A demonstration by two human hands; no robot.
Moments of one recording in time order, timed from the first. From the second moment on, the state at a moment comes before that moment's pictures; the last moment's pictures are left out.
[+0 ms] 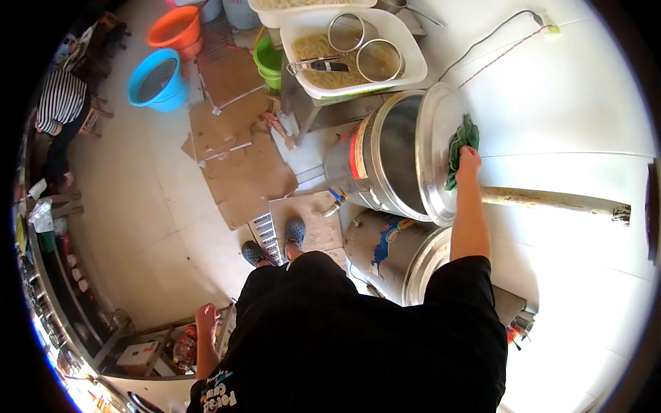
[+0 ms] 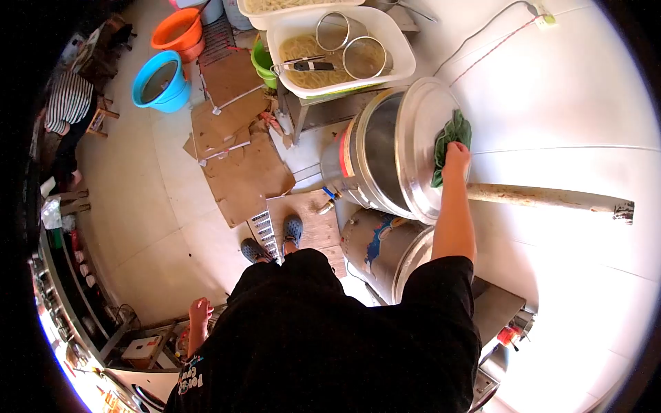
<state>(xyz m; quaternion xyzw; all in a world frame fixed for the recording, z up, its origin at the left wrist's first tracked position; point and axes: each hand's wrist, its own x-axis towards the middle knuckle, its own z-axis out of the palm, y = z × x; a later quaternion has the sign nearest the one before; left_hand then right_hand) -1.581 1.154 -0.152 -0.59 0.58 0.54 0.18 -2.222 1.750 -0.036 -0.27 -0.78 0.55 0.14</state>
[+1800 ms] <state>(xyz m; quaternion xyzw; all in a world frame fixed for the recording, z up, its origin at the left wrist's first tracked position) -1.632 1.146 -0.158 -0.54 0.66 0.50 0.15 -2.164 1.677 0.029 0.21 -0.96 0.10 0.12</state>
